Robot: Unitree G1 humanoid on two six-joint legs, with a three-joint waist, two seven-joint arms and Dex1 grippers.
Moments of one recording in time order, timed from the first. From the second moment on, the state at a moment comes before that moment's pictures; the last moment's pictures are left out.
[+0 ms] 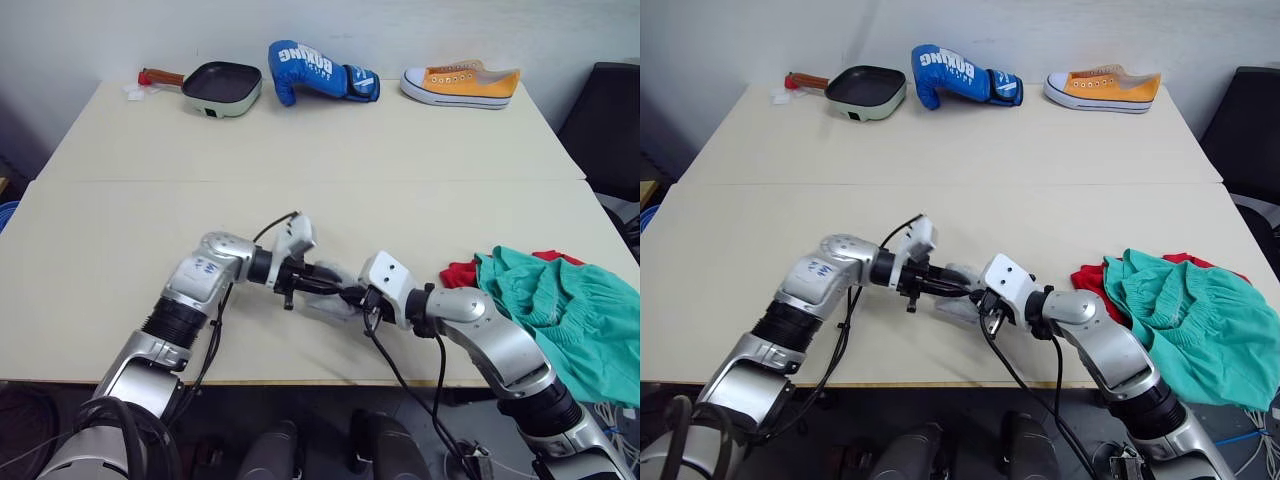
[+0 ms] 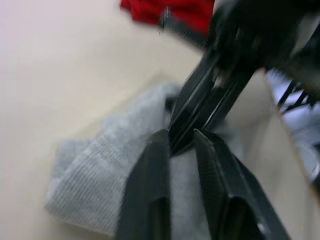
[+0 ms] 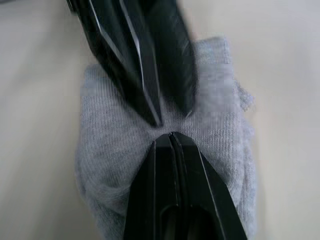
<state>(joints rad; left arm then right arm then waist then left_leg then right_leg) -0.77 0.44 -0.38 0.38 -0.21 0.38 -1.15 -0.38 -0.54 0.32 -0.36 0.19 0.70 0.68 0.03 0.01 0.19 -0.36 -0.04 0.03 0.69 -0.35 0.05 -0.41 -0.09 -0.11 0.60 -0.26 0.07</state>
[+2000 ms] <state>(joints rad) -0.77 0.50 -0.08 0.14 -0.50 0.73 -1.28 -0.29 -0.19 -0.55 -0.53 1.21 1.44 0.08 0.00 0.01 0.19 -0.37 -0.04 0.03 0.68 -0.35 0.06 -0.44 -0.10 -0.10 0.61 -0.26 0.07</state>
